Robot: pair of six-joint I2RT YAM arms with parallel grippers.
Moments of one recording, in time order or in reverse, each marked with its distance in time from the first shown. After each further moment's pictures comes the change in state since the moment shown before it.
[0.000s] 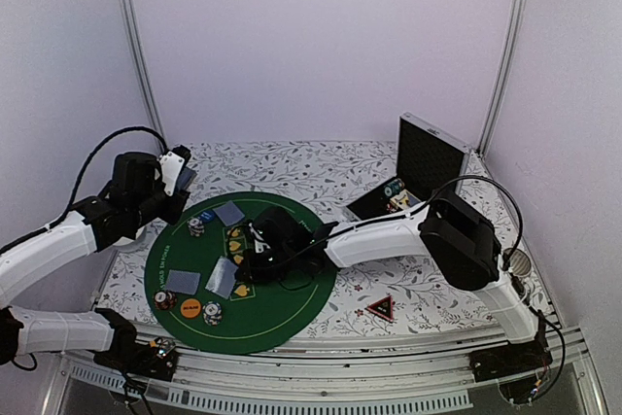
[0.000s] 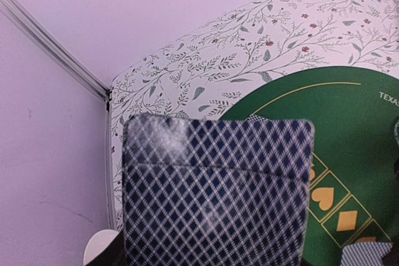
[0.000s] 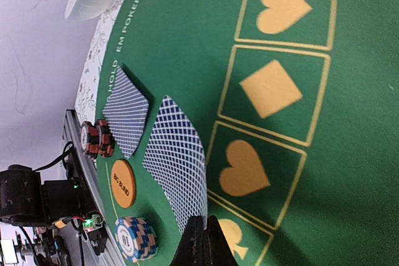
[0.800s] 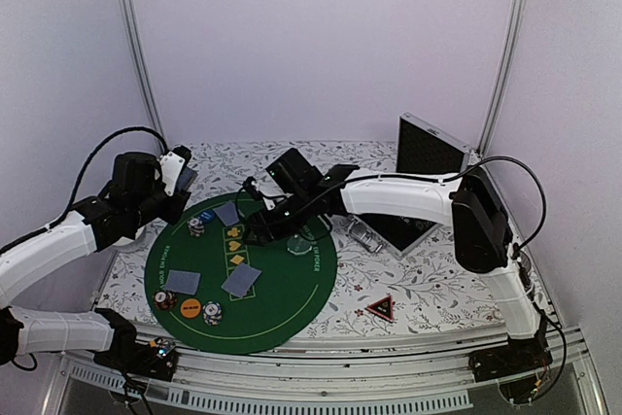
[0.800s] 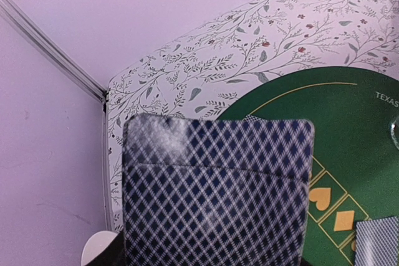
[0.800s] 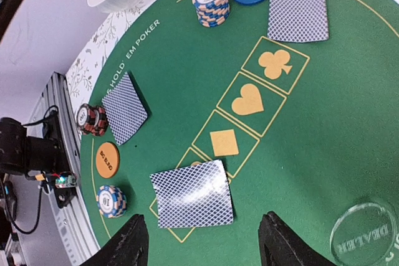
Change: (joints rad) left arm 0.002 0.000 0.000 0.000 0.016 0.000; right arm -0.122 -0.097 0.208 -0.426 -0.044 -0.457
